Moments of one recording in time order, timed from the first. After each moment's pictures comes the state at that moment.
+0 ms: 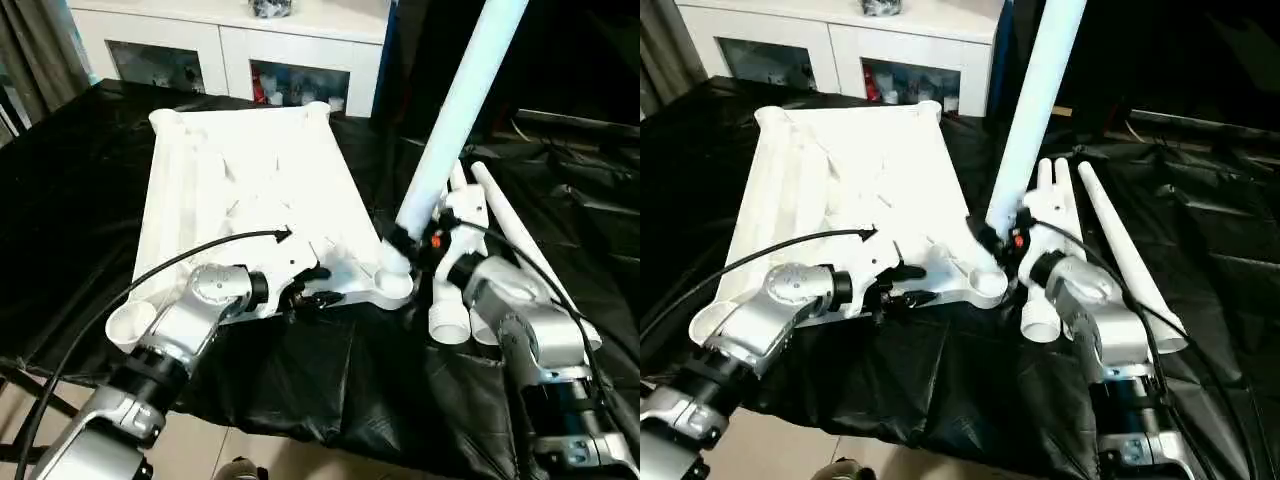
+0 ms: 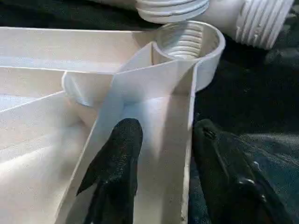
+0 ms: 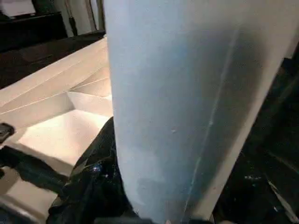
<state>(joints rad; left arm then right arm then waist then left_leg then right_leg) -0.56 0.36 -0.38 0.47 -0.08 0.15 -0.90 -0.40 -0.24 0.01 0.16 0.31 0.37 0.54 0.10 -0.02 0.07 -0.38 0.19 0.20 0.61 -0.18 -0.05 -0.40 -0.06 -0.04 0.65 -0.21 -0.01</state>
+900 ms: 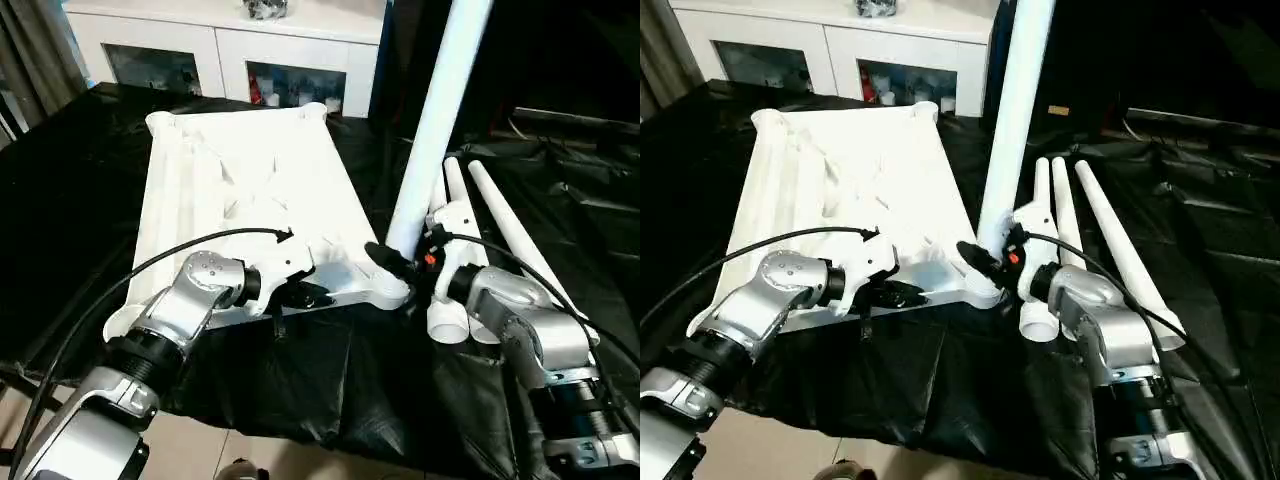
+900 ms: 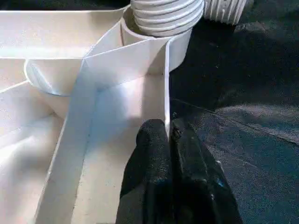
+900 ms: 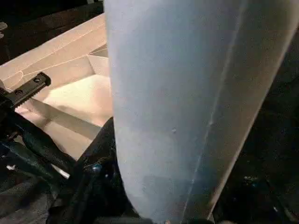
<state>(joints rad) -0.61 0.39 -0.39 0.53 -0.05 0.15 -1.07 -0.40 -0.30 0.06 0.17 0.30 0.46 0.64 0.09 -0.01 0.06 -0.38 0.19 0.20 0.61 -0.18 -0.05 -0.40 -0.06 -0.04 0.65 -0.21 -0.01</state>
